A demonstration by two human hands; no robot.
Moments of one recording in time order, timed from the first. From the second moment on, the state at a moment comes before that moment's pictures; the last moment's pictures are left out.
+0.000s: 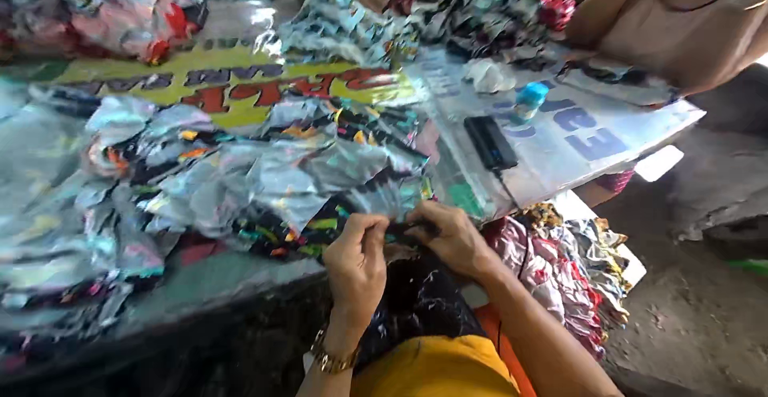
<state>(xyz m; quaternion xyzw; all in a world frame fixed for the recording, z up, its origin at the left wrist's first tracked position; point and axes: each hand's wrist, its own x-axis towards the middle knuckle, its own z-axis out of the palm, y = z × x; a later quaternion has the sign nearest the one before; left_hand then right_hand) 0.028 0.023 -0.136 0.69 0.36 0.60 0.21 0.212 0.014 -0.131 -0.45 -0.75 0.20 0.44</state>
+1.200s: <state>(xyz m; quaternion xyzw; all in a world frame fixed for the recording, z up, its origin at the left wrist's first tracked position) -0.009 0.036 -0.120 0.40 0.23 0.65 0.60 0.164 0.028 -0.114 -0.44 -0.78 0.13 0.43</state>
